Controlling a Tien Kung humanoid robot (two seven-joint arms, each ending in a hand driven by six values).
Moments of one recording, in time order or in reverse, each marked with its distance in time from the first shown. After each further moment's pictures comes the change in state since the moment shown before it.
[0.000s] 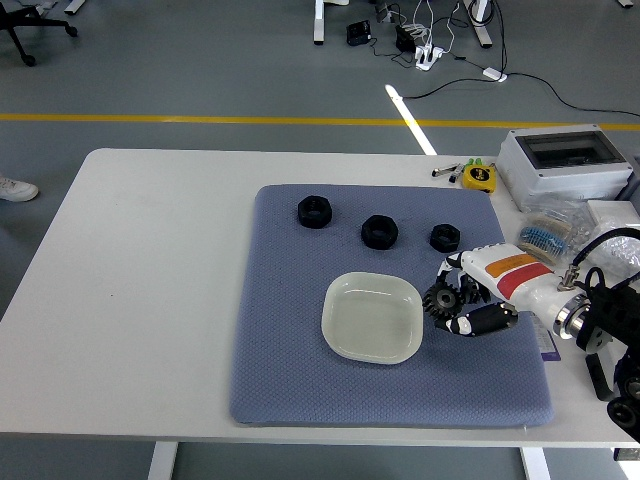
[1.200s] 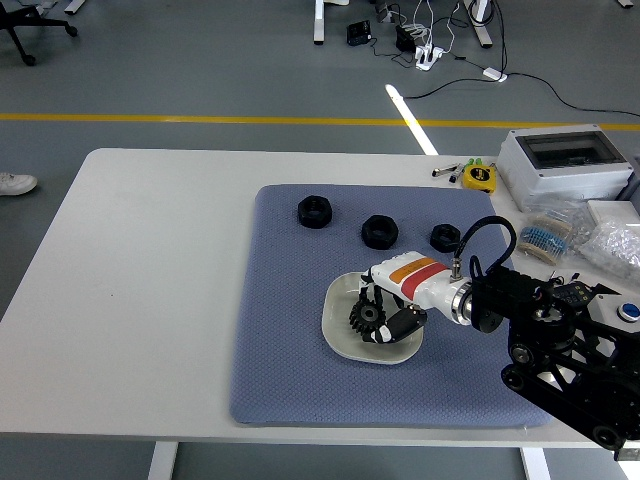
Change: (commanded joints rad) left arm 0.008 0.006 -0.011 -0.001 0.005 0.001 0.006; right arm 0.288 0.235 -0.298 -0.327 0.023 0.041 0.005
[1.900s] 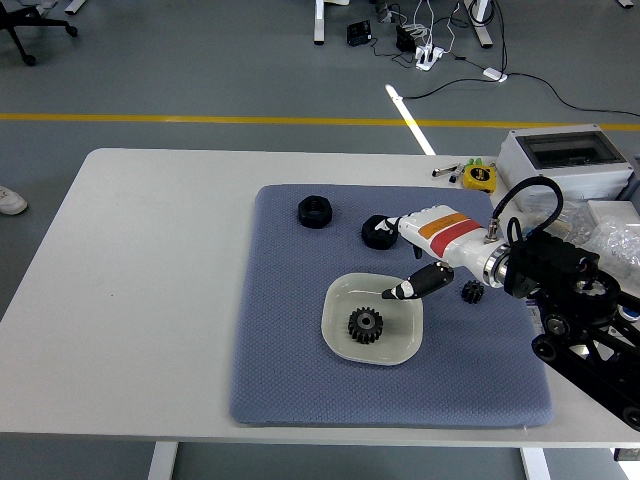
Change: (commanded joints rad) left arm 0.002 -0.001 -0.001 0.001 -0.001 0.001 0.000; right arm -0.025 -0.080 0.209 0.076 -0.056 0.010 -0.001
